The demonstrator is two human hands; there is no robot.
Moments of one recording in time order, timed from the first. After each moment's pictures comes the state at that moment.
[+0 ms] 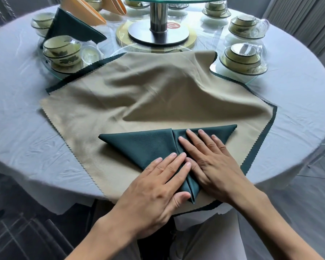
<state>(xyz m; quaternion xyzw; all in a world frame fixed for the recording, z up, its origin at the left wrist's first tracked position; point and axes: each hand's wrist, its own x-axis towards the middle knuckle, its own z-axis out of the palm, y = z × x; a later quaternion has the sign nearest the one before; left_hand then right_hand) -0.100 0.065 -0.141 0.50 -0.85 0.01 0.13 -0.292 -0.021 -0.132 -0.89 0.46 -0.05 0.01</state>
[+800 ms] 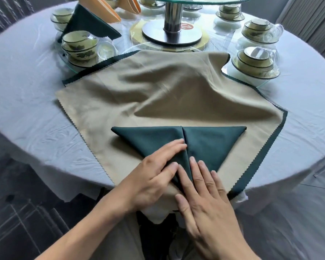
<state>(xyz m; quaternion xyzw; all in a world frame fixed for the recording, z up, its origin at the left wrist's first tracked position) -0.087 0.052 -0.117 0.51 -0.67 -0.39 0.36 -0.265 0.075 -0.144 -0.87 0.48 -0.13 0.04</state>
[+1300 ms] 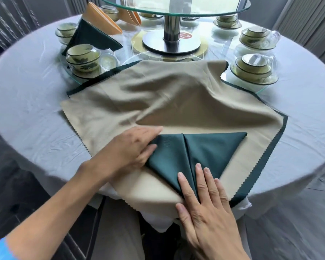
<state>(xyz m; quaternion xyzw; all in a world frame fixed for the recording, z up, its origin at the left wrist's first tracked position) -0.014 -0.002 -0.108 0.56 -0.82 -0.05 0.14 -0.259 0.075 -0.157 -0.84 0.52 -0.17 -0.04</state>
